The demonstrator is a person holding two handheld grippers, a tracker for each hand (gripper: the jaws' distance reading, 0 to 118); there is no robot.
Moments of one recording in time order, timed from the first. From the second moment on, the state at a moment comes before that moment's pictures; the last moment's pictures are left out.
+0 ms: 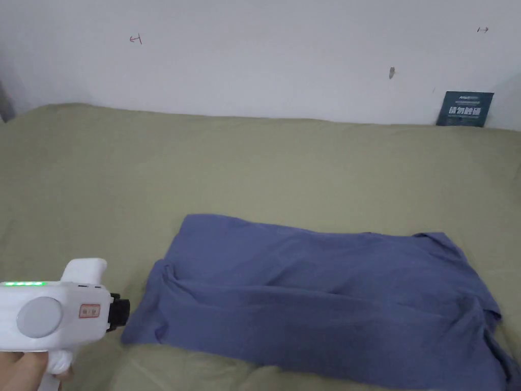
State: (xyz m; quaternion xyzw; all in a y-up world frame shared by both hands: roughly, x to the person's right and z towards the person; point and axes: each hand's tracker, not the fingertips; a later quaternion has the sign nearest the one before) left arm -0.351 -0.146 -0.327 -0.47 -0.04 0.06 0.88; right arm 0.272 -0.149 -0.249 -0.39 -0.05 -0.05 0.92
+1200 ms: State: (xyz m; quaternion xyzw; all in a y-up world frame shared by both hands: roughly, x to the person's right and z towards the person) left arm -0.326 -0.181 -0.345 -0.50 -0.03 0.03 0.87; right arm 0.276 -0.199 -0.274 -0.44 -0.03 -0.09 0.89
